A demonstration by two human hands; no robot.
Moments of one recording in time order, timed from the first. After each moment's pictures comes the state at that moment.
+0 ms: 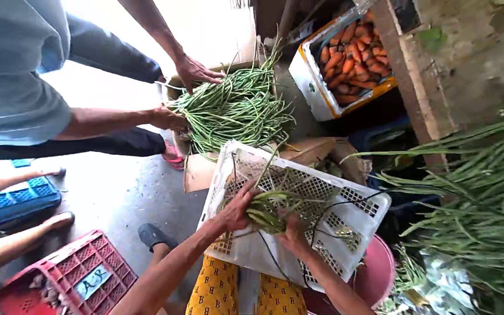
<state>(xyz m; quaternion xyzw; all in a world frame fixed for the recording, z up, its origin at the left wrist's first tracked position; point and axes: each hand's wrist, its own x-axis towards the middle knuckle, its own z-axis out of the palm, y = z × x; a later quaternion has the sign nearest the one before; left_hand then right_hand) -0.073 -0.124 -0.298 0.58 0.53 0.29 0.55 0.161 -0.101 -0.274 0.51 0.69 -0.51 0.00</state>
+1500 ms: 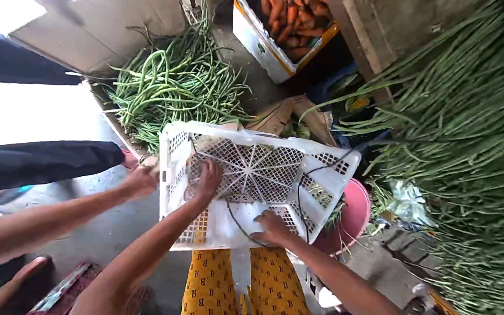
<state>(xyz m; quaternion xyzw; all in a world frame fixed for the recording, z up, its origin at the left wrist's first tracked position) -0.053 -0.084 -0.344 0.74 0.49 -0.36 0.29 0.191 -0.177 -0.305 0.48 0.55 -0.61 0.30</state>
